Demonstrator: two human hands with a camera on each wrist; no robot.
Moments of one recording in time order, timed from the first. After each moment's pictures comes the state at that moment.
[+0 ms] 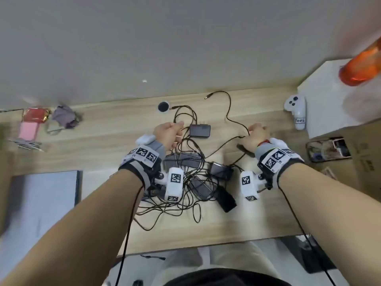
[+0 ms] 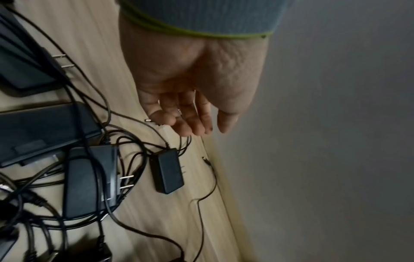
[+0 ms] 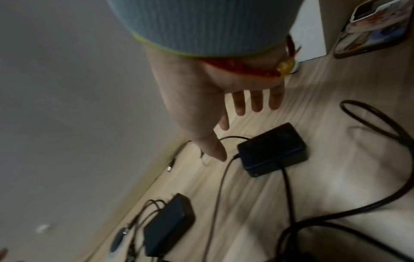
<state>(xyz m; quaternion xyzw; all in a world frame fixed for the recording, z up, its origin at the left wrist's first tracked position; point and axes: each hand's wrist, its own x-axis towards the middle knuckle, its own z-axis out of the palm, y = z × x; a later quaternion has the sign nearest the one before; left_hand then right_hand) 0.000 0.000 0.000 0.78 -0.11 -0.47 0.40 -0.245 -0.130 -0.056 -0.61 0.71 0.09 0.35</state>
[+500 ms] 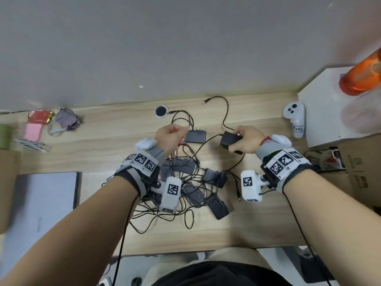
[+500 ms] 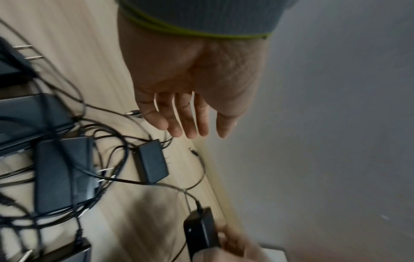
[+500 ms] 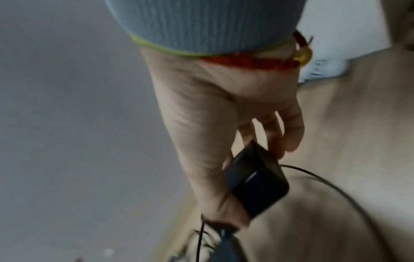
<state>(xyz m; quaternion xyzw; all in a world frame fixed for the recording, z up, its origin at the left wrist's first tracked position) -0.032 -0.020 0.026 0.80 -0.19 -0.45 0.36 -0.243 -0.155 -0.011 -0.71 0.53 0.17 0.43</state>
